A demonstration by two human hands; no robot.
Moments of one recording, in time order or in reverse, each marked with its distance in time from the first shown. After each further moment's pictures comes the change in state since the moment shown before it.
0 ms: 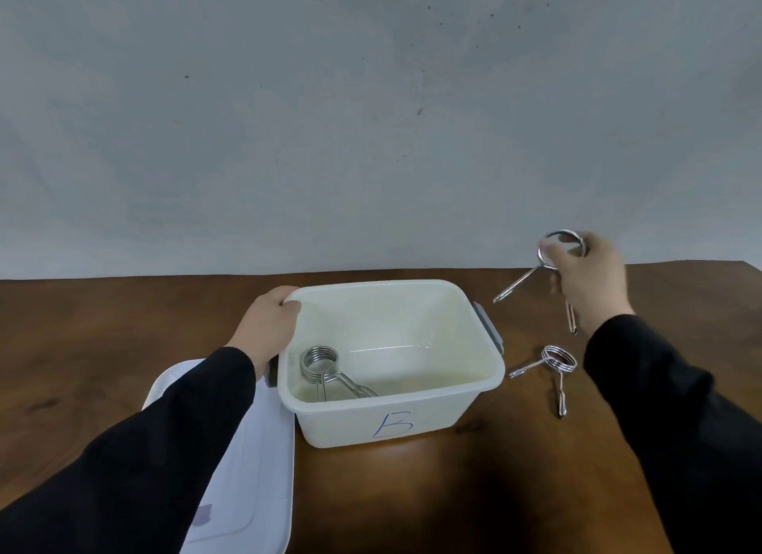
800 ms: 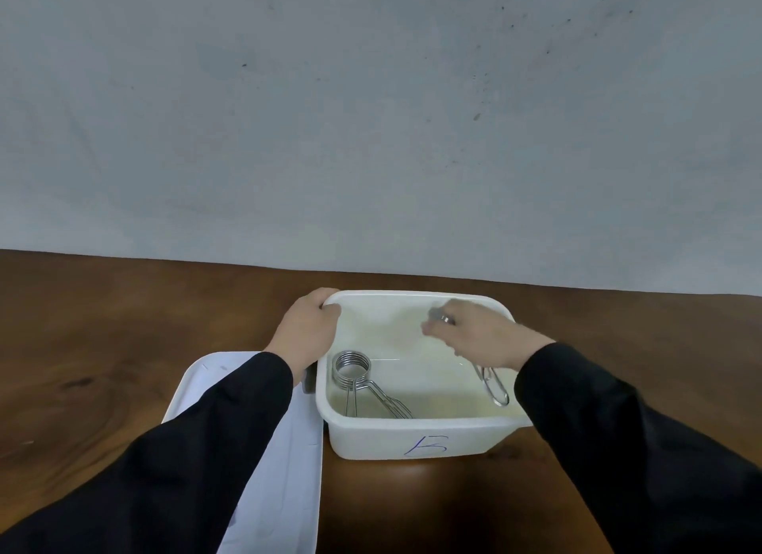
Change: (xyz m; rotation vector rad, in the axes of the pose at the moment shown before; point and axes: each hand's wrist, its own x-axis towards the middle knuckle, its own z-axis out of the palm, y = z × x) left_hand 0.006 -0.007 -0.001 -0.064 -0.006 0.014; right_hand -0.075 -0.048 0.122 -0.561 -0.963 -0.289
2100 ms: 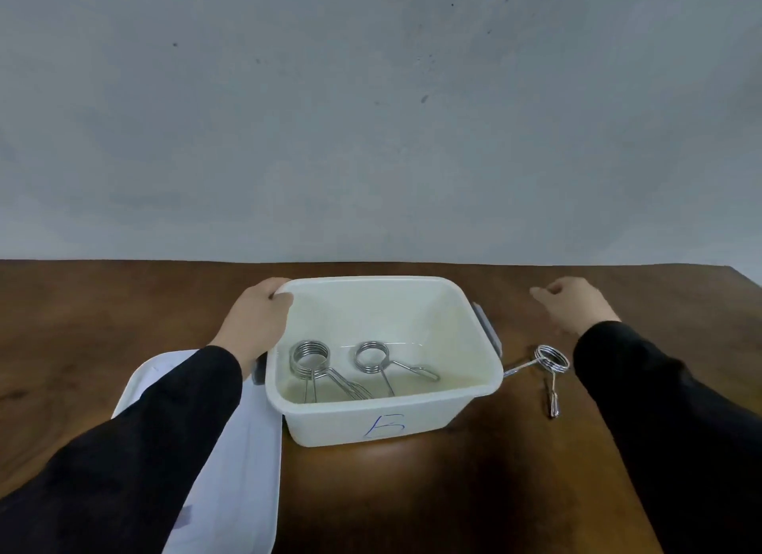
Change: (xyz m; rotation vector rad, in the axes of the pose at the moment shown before) left_hand 0.001 -0.002 0.002 0.077 0.033 0.033; right_hand -0.036 0.179 -0.061 0.020 0.488 0.615
